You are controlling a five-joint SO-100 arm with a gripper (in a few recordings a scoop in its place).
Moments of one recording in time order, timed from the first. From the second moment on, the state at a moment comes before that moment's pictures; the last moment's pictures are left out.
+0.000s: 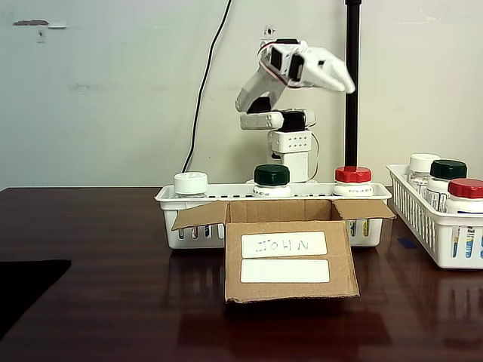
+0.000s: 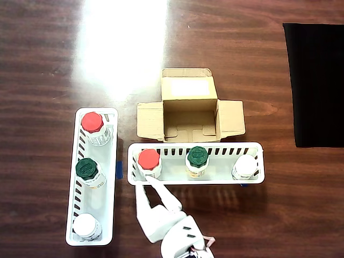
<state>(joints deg) -22.8 179.2 141.9 47.0 85.2</state>
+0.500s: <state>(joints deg) -34.4 155.3 137.0 23.8 86.6</state>
